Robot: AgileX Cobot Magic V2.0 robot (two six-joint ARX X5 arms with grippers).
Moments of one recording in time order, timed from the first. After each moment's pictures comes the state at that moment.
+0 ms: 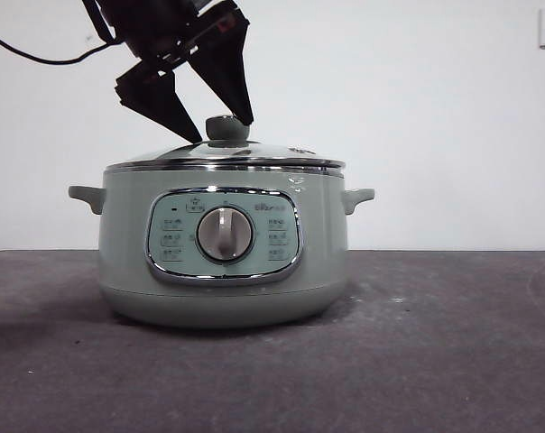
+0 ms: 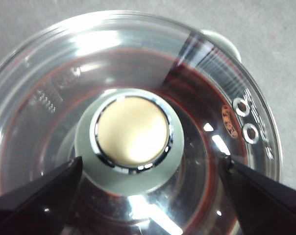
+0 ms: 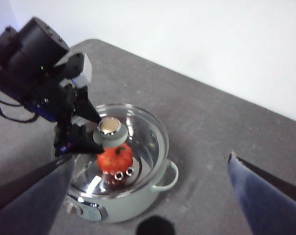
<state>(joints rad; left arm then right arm) -0.48 1.67 1.53 -0.75 0.23 0.16 0.64 1.05 1.61 -0.95 0.08 -0.09</state>
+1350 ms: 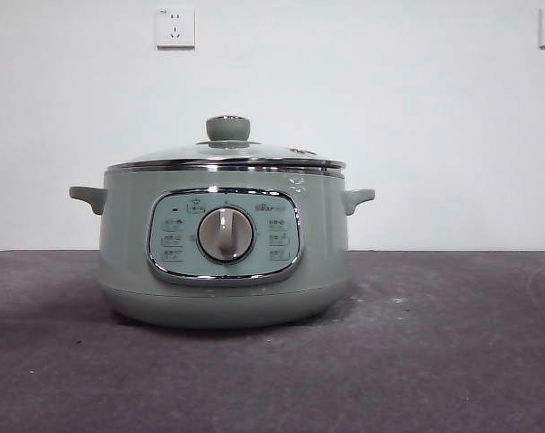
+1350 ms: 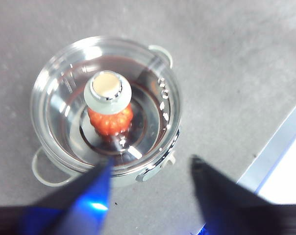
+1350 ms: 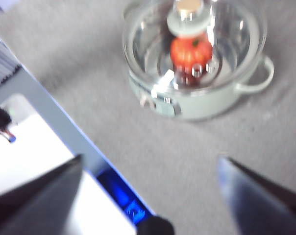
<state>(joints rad) -0.48 1.36 1.89 -1.34 0.24 0.16 0.64 1.14 1.61 -1.31 -0.21 -0.06</state>
